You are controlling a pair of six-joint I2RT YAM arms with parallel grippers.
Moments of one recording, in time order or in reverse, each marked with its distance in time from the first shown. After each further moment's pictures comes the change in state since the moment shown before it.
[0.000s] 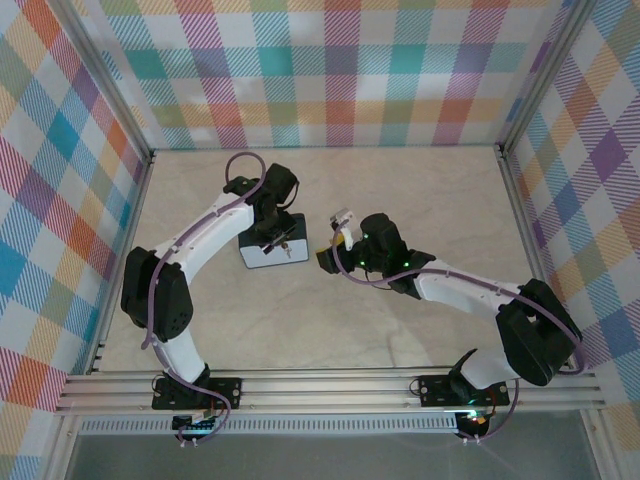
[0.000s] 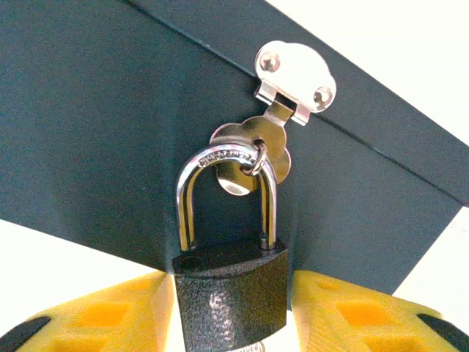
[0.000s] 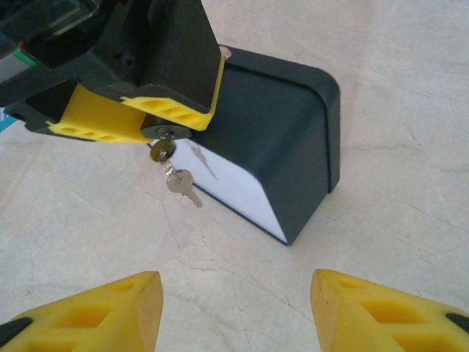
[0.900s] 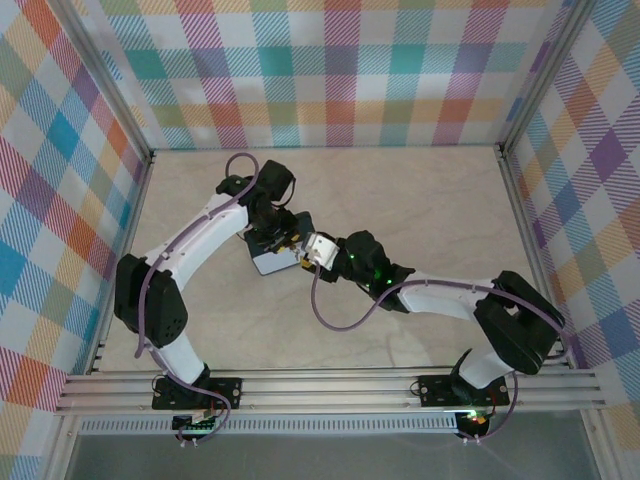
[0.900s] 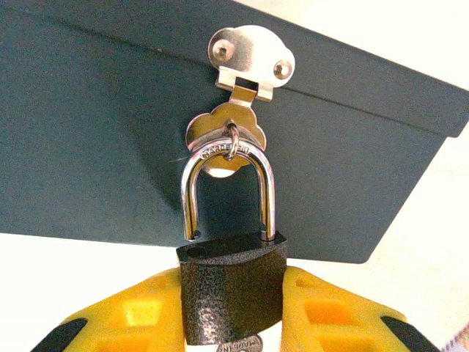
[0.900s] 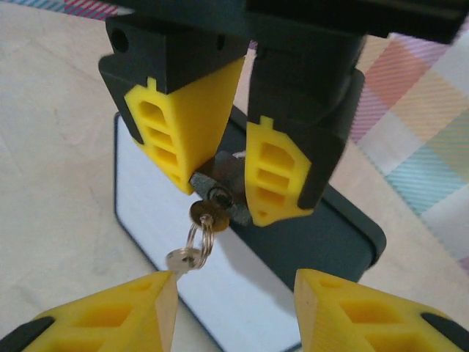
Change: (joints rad) left arm 0.000 -0.055 0.009 -0.015 0.184 0.018; right arm 0.145 0.106 -0.066 0.376 0.182 -0.671
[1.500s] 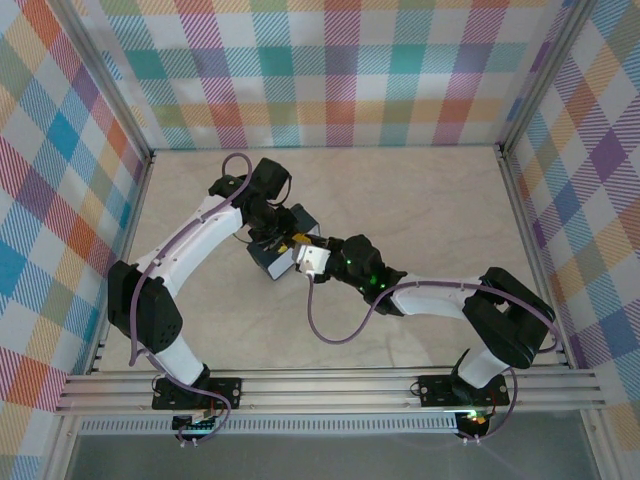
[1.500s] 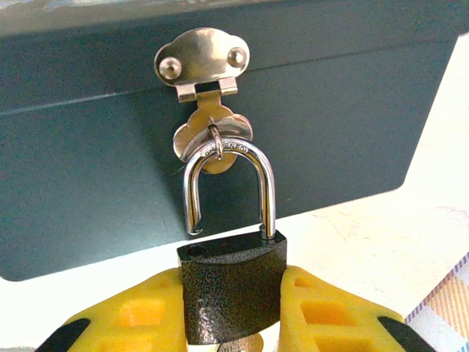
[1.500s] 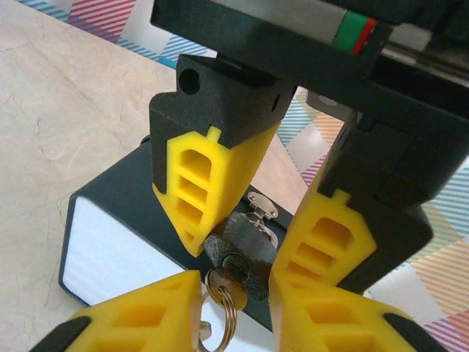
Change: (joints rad) left arm 0.011 -0.039 -0.004 0.001 0.062 -0.004; right arm 0.040 0.038 -0.004 0.148 0.010 -0.180
